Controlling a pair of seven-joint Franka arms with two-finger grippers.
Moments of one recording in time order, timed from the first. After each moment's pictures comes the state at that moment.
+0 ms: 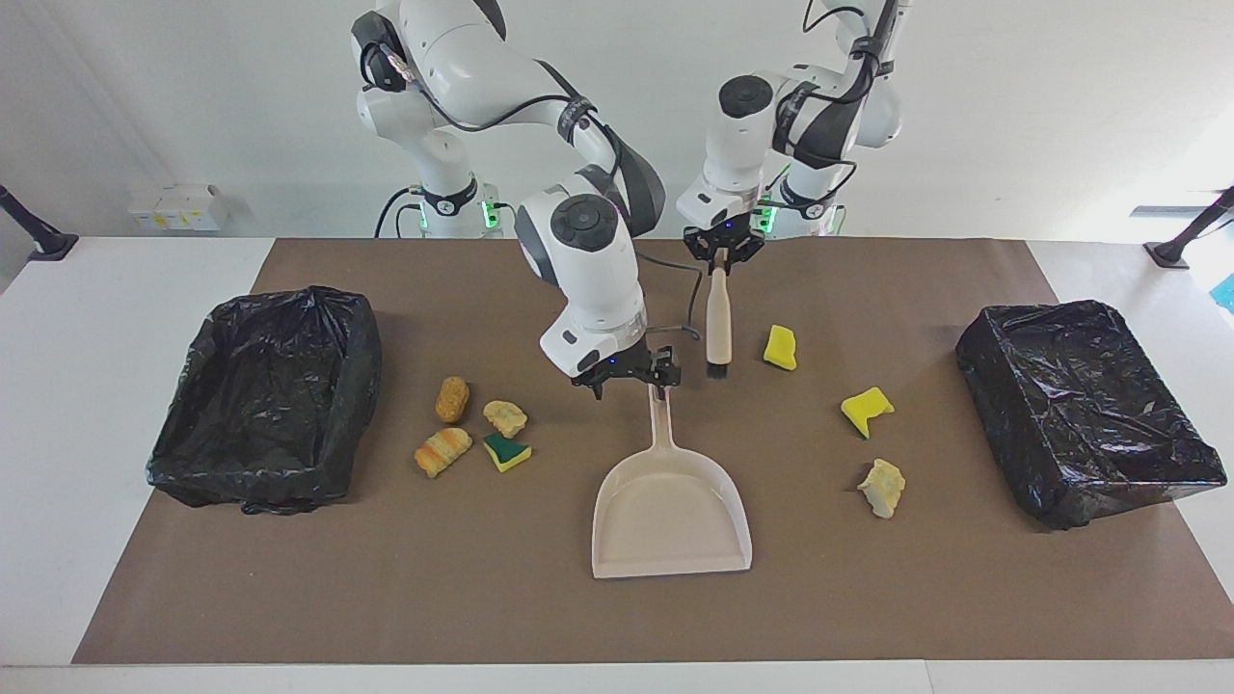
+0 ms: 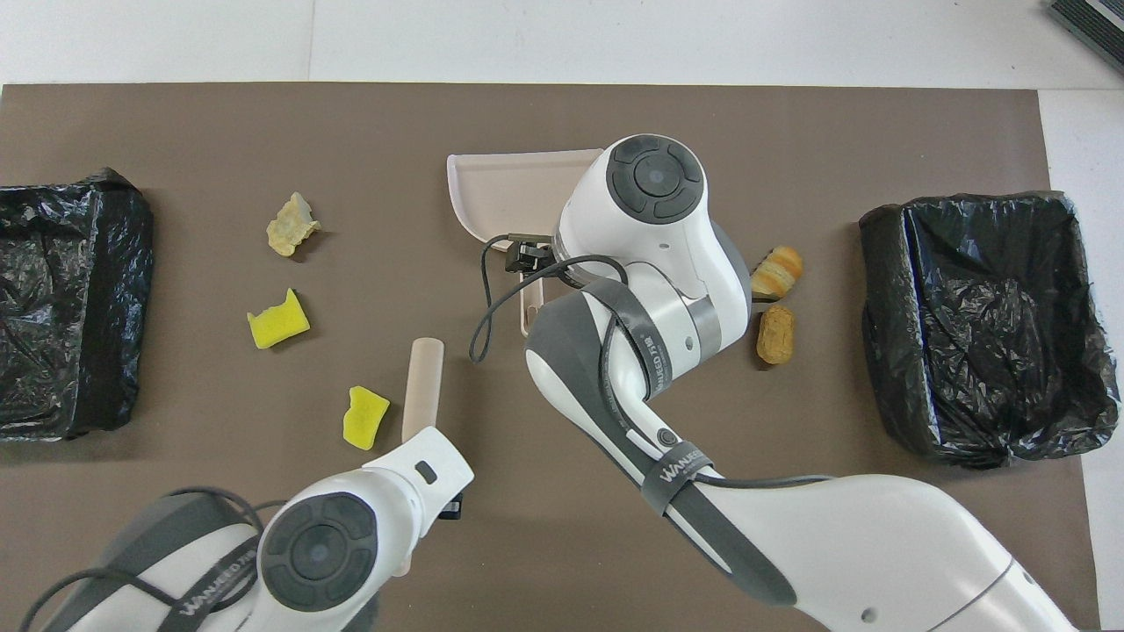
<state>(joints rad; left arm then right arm) -0.61 -0.32 -0.03 -2.44 0.06 2.06 -0.55 0.41 0.54 0.15 -1.41 0.06 2.05 0.62</state>
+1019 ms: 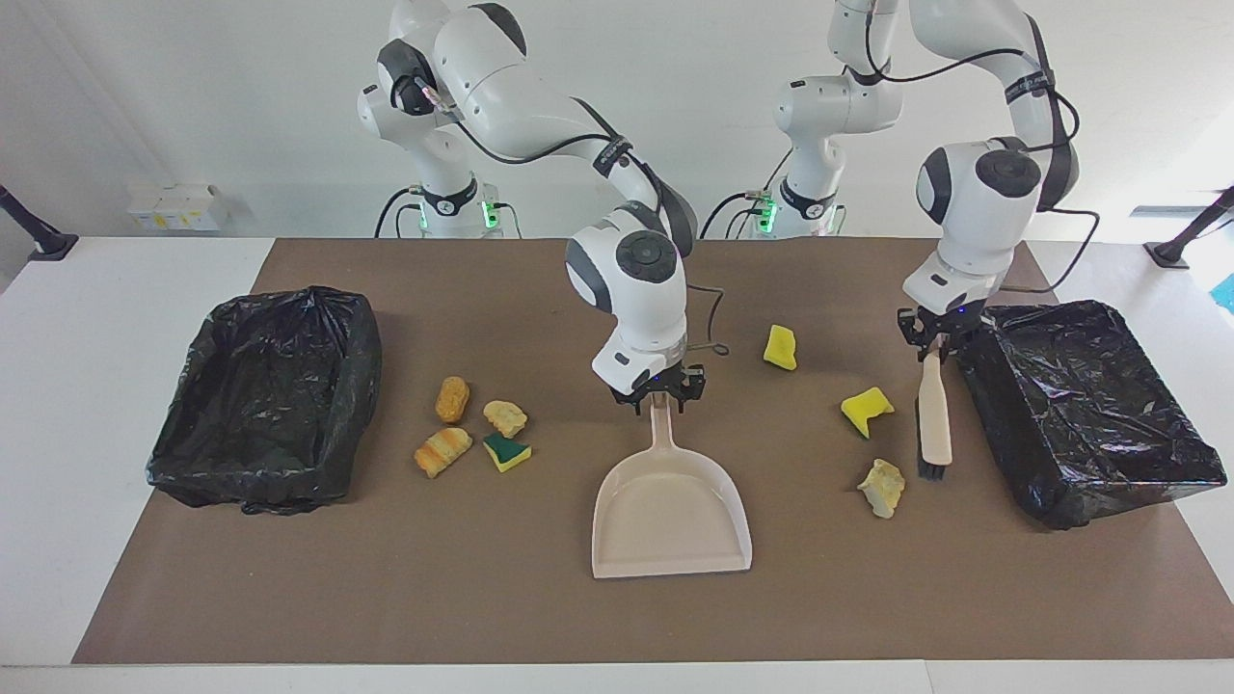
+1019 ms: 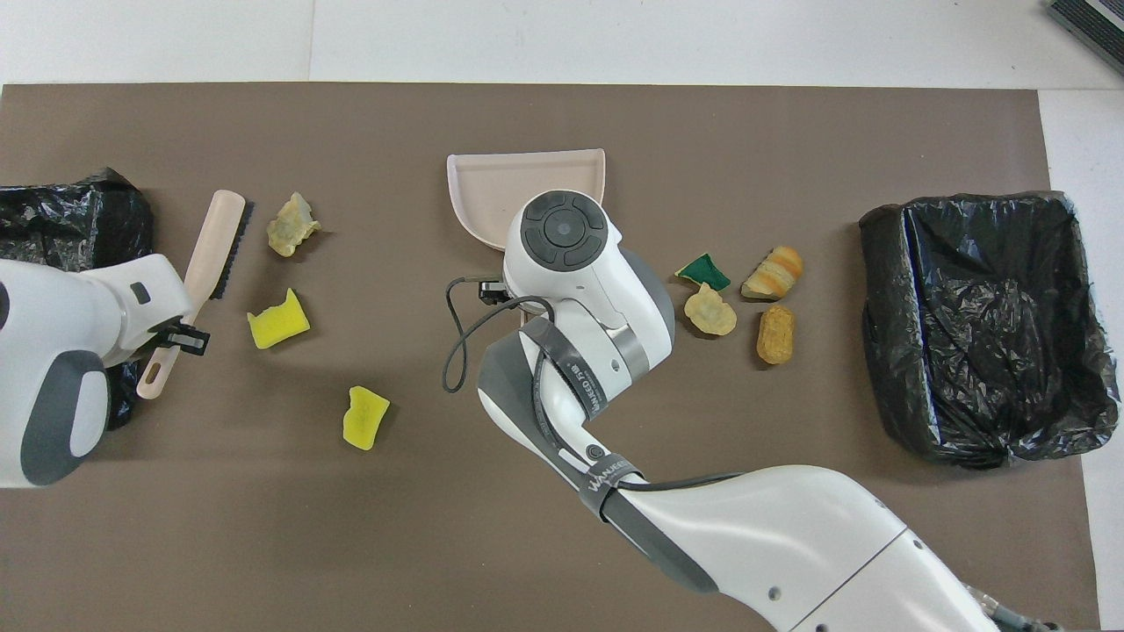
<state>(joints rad) 0.01 0.05 -0.02 -2.13 0.19 2.30 0.25 0.48 0.63 0.15 -1.39 -0.03 2.10 0.62</state>
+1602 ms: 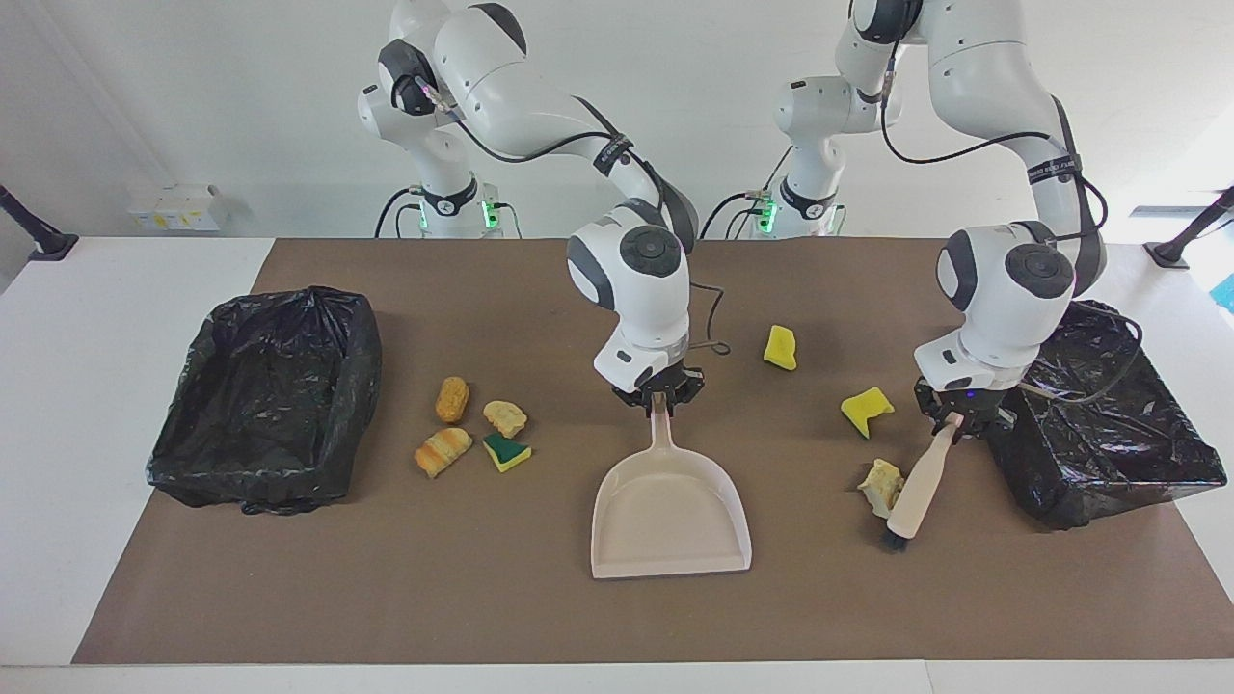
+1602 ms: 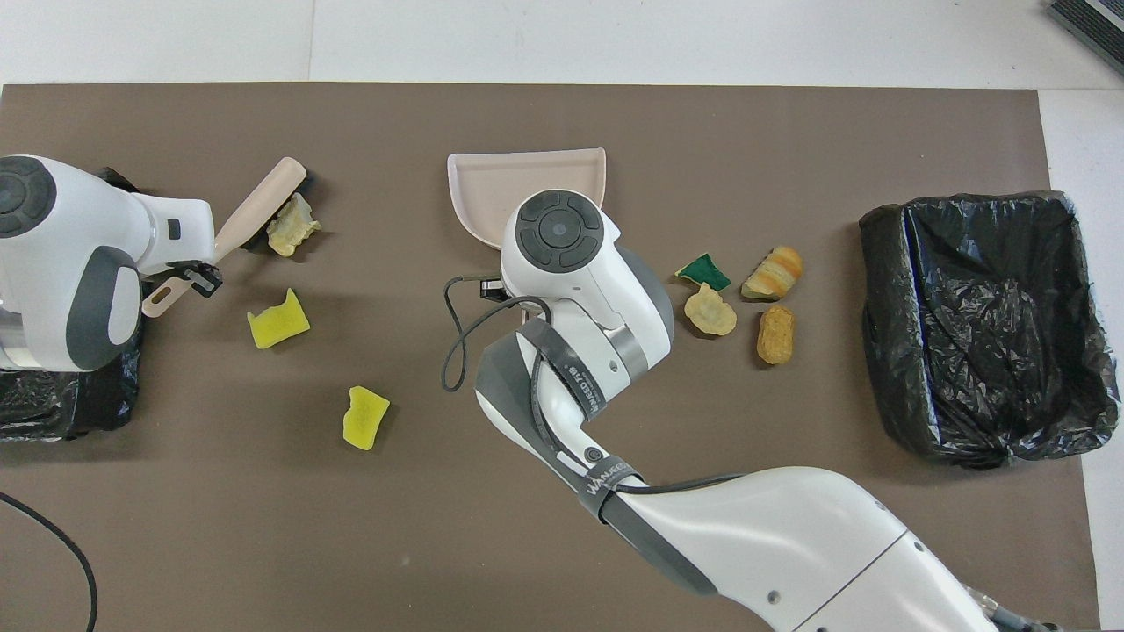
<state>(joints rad) 0.01 0.29 -0.04 -1.90 0.17 2.25 0.64 0.48 0.63 0.15 -1.38 -0.05 2.10 0.62</state>
